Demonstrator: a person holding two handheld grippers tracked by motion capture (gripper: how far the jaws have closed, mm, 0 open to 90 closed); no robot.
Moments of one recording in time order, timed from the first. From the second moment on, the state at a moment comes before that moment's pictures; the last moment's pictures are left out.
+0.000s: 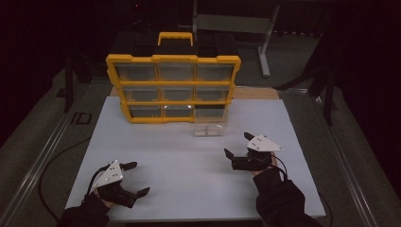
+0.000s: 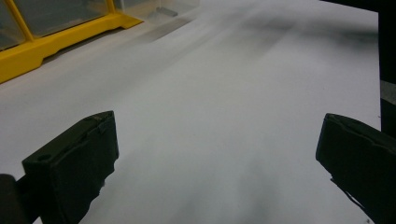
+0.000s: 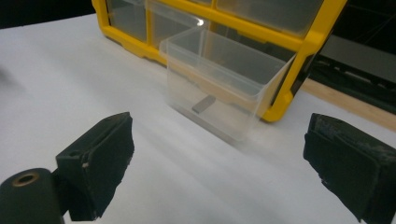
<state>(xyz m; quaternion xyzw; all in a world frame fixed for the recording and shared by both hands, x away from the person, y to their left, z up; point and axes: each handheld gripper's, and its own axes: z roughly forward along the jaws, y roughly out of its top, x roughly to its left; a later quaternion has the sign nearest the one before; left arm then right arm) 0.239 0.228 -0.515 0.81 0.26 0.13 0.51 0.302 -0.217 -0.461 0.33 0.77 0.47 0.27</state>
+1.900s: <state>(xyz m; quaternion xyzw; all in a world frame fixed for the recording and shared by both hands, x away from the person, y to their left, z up) 0.238 0.228 -0.514 0.81 0.25 0.13 0.51 0.347 -0.171 -0.514 0.40 0.80 0.38 0.24</state>
